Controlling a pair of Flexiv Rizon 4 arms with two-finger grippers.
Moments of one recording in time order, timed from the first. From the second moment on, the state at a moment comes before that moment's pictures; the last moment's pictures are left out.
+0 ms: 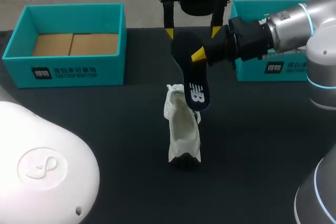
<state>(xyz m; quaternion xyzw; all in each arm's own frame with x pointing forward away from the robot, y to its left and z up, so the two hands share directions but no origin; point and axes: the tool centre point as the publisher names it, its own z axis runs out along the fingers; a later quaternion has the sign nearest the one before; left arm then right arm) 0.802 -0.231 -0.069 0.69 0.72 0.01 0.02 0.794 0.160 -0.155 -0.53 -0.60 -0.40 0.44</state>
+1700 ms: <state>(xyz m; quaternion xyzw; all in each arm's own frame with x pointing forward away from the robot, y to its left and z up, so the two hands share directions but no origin) 0.781 -0.170 -0.065 0.68 0.65 -0.19 0.29 0.790 0.150 -0.154 -0.55 -0.58 -0.41 0.44</state>
